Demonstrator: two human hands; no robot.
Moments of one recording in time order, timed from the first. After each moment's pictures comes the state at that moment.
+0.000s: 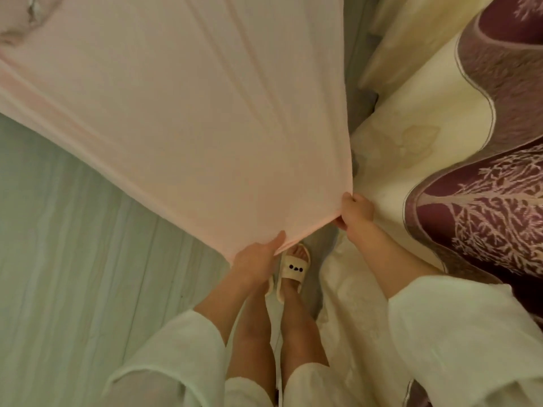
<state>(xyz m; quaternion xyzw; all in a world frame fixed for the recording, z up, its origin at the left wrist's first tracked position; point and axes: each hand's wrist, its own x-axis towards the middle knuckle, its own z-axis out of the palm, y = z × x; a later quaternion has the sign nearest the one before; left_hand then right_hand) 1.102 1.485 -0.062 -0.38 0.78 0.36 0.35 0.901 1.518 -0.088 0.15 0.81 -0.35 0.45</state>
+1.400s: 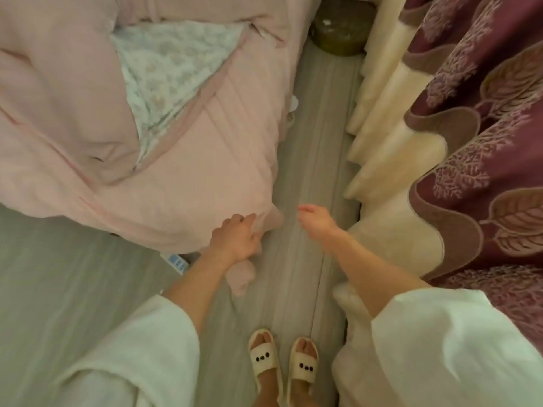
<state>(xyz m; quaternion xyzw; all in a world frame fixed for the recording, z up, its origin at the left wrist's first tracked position) 1.076 1.268 0.080 -0.45 0.83 0.26 0.22 0.912 1.334 0.080 -0.18 0.79 -0.28 0.51</state>
